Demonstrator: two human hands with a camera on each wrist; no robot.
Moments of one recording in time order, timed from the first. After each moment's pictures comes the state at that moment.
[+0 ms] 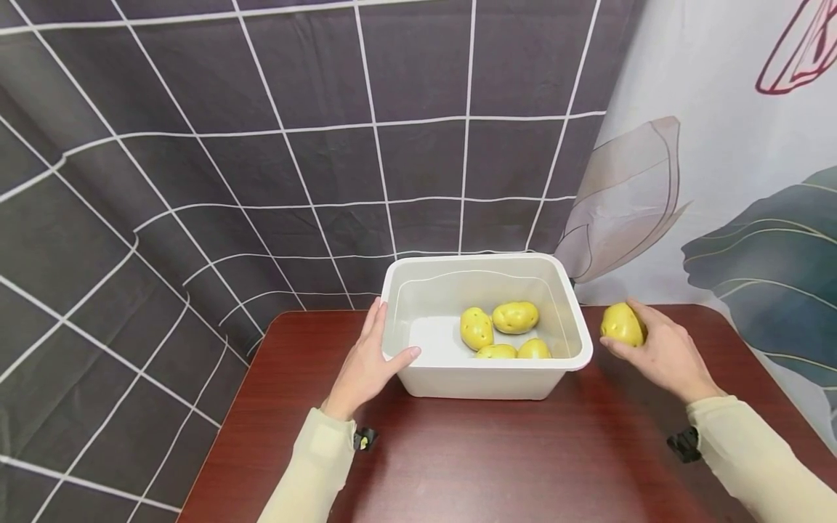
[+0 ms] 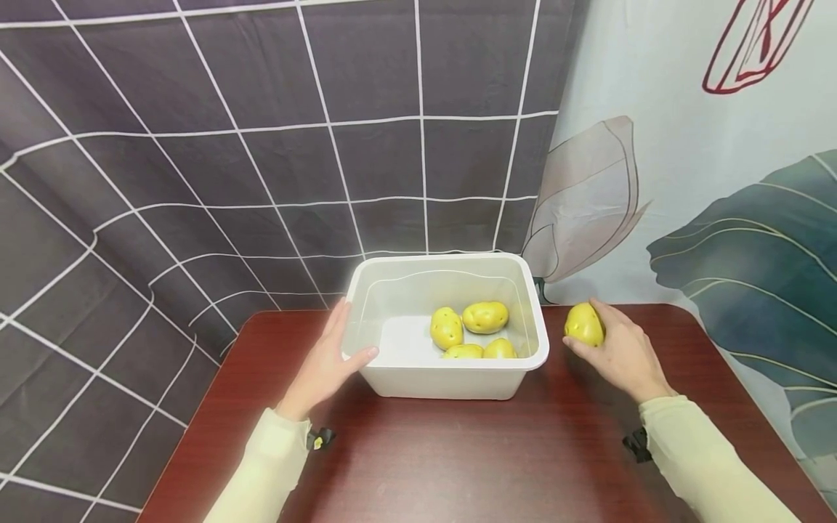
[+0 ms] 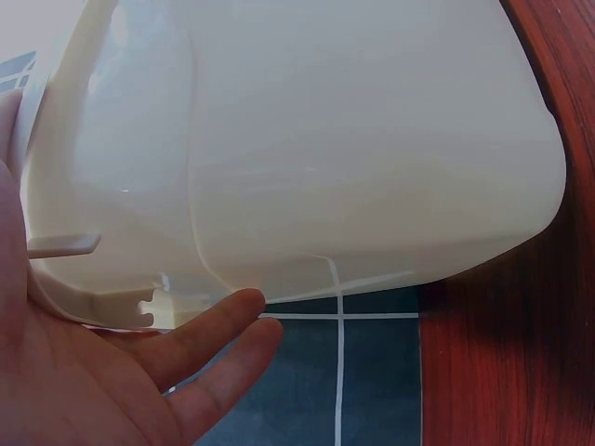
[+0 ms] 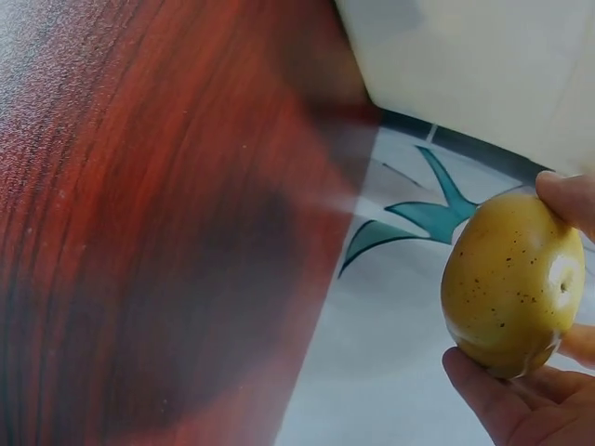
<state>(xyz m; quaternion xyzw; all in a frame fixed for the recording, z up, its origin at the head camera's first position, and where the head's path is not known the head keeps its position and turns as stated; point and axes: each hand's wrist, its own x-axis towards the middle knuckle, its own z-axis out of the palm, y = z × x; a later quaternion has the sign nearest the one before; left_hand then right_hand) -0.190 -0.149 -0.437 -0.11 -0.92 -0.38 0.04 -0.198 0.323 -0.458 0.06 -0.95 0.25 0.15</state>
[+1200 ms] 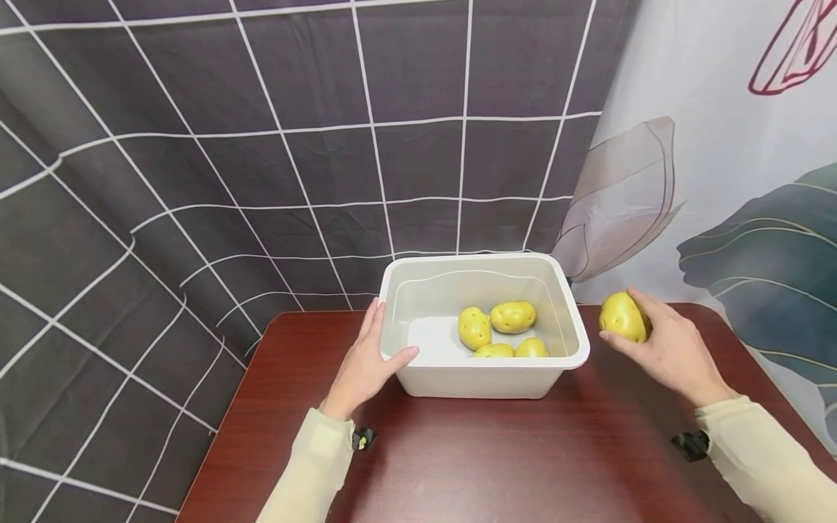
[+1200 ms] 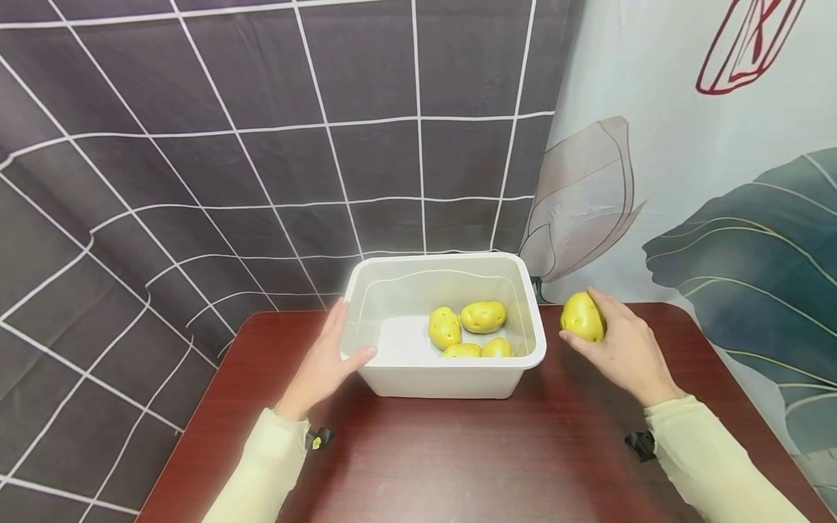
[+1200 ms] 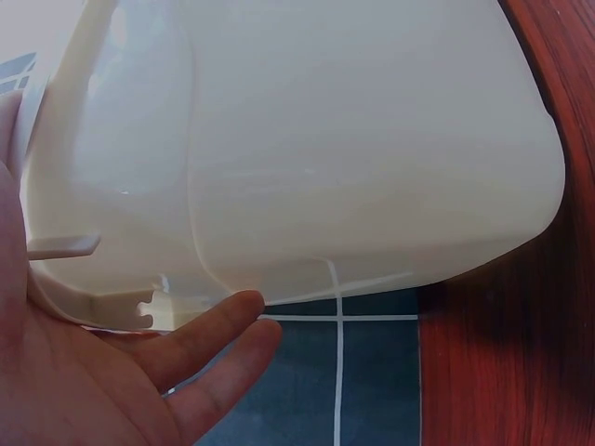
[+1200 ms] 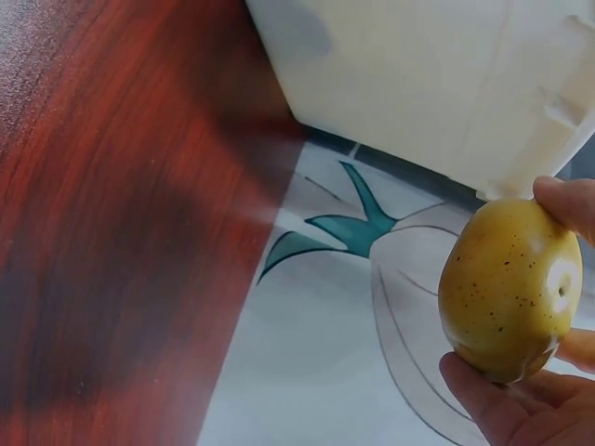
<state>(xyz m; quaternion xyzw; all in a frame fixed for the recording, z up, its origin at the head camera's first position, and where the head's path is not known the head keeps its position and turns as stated) -0.190 -0.149 -0.437 -0.10 -0.92 -0.38 0.04 -0.184 0.313 -0.427 0.09 -0.94 0.25 0.19</state>
